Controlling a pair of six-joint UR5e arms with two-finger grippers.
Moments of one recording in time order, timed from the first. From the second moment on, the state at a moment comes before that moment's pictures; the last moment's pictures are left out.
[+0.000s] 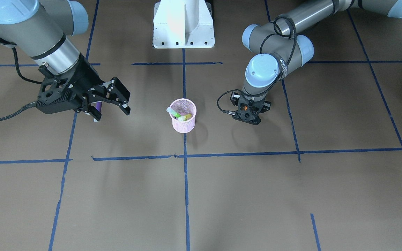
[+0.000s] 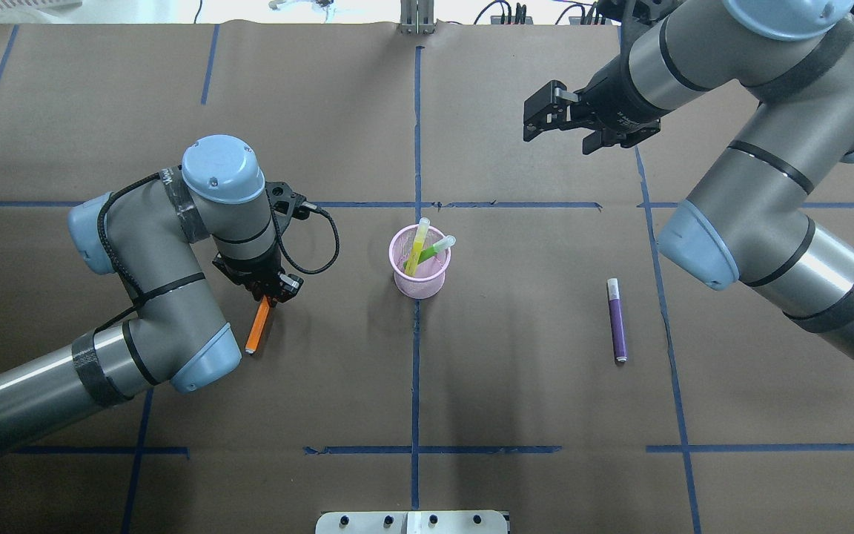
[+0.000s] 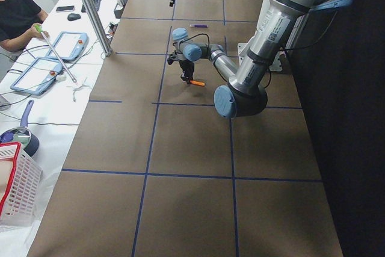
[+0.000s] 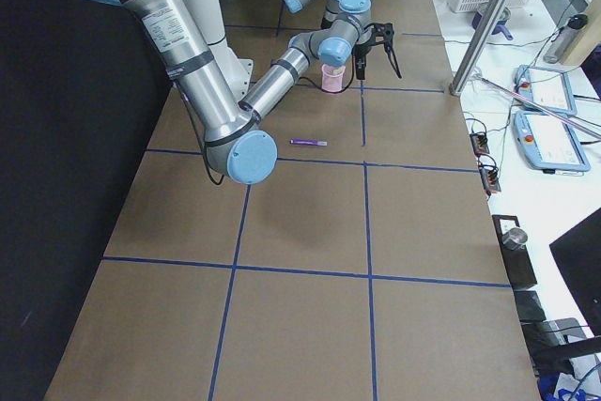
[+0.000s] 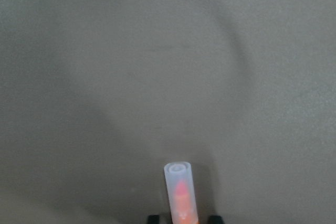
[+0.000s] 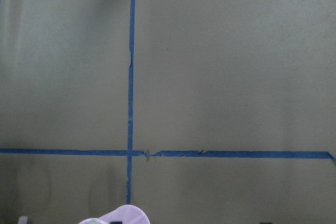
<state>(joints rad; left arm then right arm) -0.62 -2.14 -1.57 -1.53 -2.07 -0.66 0.89 -1.03 1.82 -1.34 2.14 1.16</state>
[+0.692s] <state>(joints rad) -0.67 -2.17 -1.66 -1.54 -2.15 -0.73 0.89 -1.03 1.82 -1.34 2.14 1.16</state>
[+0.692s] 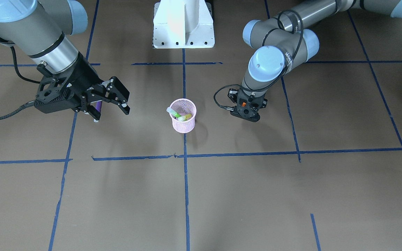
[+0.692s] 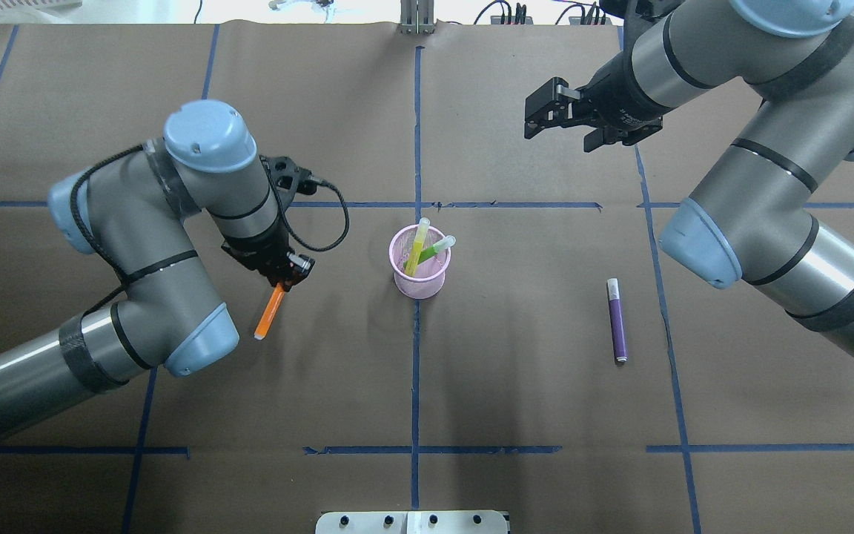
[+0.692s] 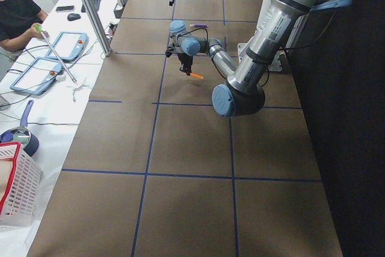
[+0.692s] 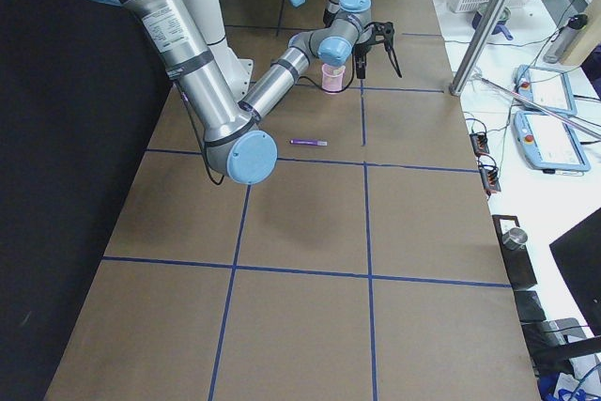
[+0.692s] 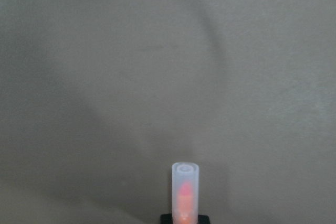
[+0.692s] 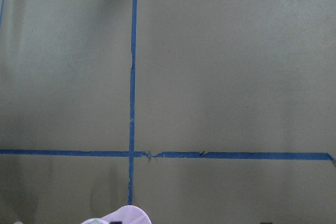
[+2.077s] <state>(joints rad) -0.49 -2.25 -1.73 -2.04 -1.39 -1.29 0.99 -1.16 1.85 -1.34 2.27 1.15</state>
